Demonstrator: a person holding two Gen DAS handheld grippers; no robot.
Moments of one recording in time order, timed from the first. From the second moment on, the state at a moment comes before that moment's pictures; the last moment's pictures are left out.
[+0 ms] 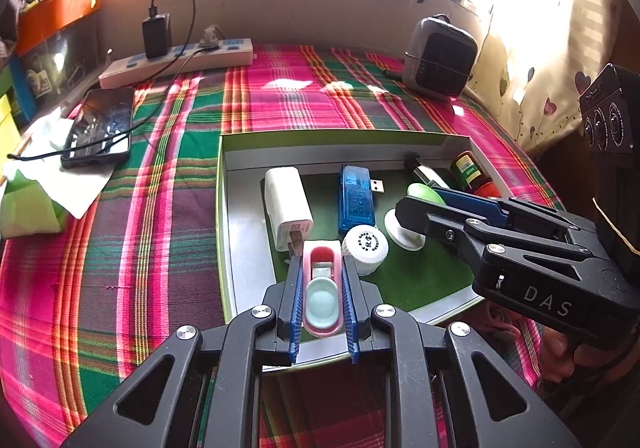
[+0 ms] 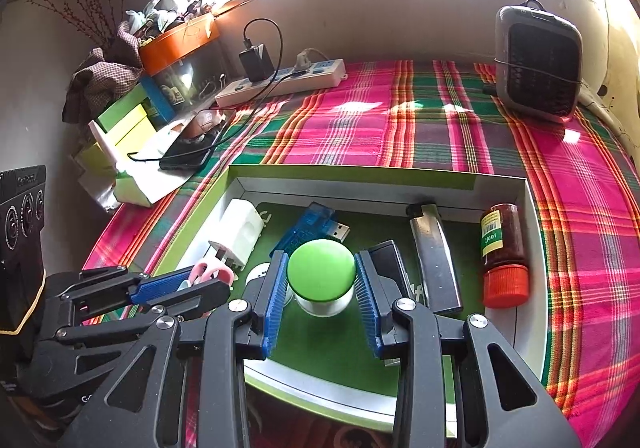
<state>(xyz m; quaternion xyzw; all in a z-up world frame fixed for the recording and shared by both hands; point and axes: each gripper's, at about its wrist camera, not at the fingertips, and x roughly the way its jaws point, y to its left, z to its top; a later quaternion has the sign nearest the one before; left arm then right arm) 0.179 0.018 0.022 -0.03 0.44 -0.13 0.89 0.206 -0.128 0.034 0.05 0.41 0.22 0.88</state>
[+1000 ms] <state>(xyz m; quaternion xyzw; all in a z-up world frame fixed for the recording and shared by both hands) 0.187 0.017 0.017 -0.02 0.44 -0.12 0.89 0.210 -0.120 0.027 0.03 0.41 0.23 0.88</state>
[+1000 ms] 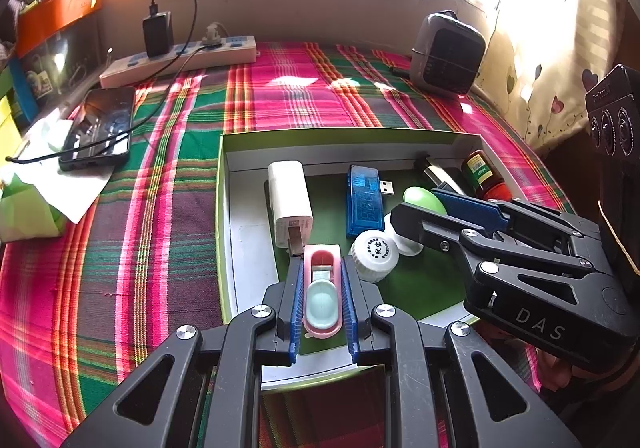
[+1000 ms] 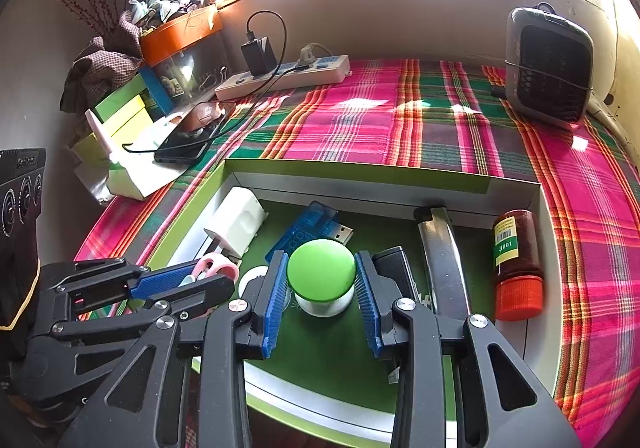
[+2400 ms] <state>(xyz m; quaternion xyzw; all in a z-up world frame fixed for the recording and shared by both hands) 0.178 0.016 0.024 -0.02 0.43 -0.12 0.89 0.199 -0.129 0.032 0.05 0.40 0.22 0.89</state>
